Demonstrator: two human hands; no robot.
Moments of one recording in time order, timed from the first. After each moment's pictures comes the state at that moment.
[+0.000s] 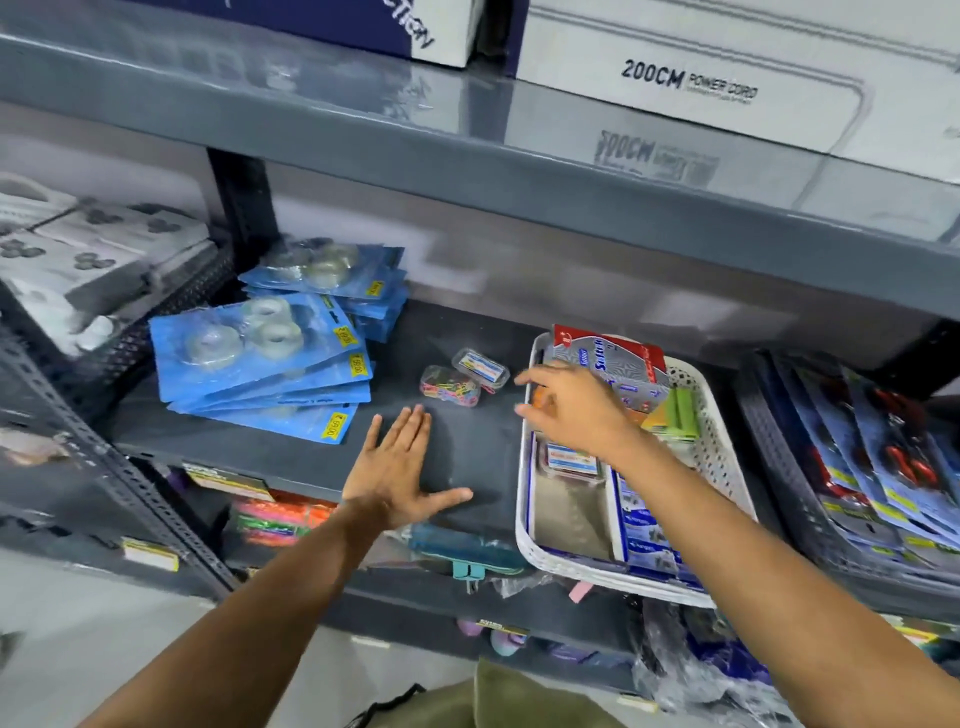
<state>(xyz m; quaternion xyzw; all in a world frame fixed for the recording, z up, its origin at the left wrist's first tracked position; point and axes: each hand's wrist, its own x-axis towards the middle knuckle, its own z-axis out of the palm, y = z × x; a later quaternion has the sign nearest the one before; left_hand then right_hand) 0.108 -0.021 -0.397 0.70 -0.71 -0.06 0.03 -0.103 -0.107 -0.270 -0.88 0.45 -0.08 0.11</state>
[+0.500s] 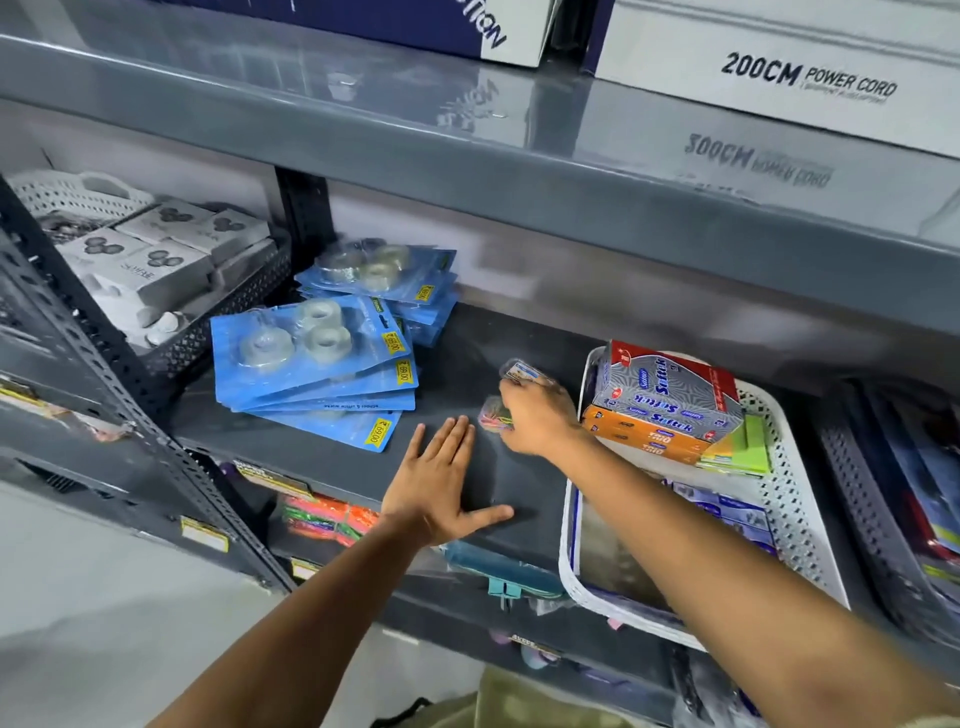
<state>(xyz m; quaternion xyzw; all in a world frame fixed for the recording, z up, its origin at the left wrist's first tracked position) 0.109 -0.024 -0.400 0.70 -0.71 -0.05 0.03 -0.007 -0.146 -0.332 -0.90 0.44 0.05 0.00</state>
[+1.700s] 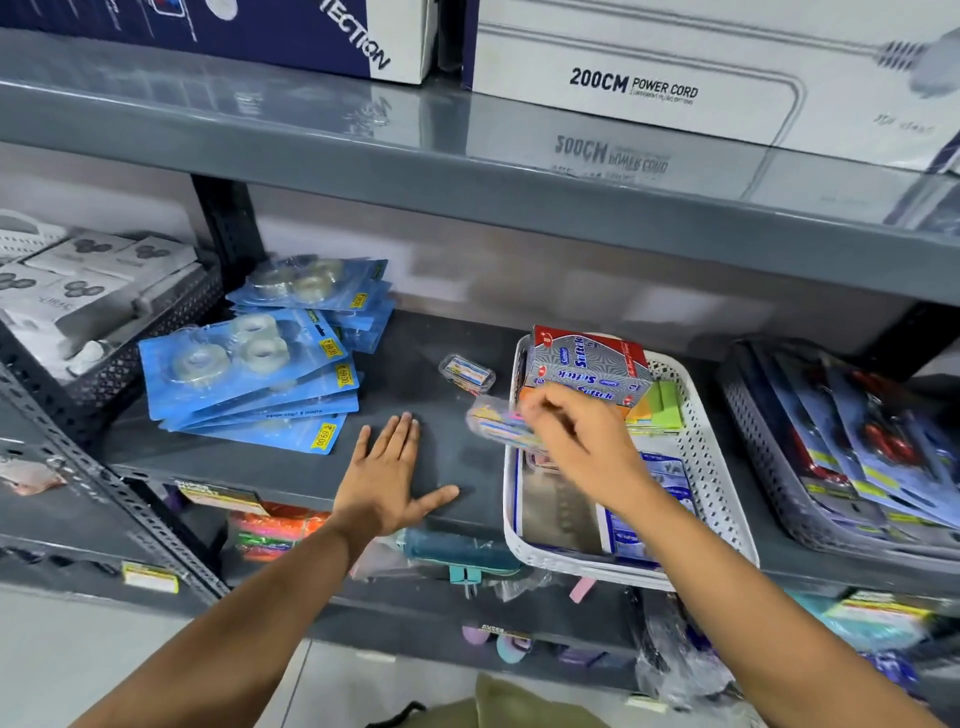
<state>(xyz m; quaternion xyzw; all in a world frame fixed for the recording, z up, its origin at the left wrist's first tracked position) 0.106 -0.020 -0.404 0.71 -0.70 -0.03 0.01 -0.125 -0.032 -0.247 -0.81 0.41 -0.32 0.27</state>
